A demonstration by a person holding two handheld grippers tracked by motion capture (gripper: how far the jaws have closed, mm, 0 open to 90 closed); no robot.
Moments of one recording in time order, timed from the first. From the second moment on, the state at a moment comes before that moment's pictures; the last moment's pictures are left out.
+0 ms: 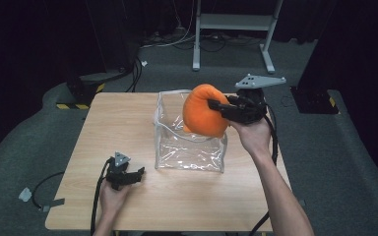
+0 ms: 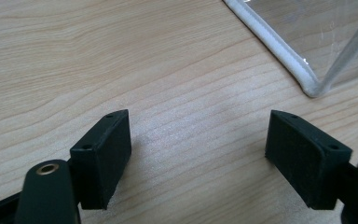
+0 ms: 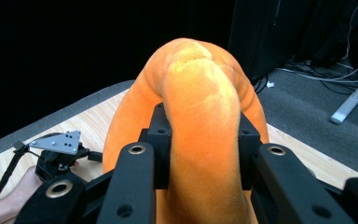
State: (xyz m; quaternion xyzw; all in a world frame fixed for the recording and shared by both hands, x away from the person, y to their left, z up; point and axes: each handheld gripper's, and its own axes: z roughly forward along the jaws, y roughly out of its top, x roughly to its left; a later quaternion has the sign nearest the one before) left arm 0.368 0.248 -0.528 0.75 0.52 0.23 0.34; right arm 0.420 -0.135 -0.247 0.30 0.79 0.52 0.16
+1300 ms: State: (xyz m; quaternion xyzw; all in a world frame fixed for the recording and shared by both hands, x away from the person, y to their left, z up) left arm 0.368 0.247 -0.528 0.75 0.52 0.23 0.34; right arm 0.443 -0.090 -0.263 0.30 0.79 0.50 0.15
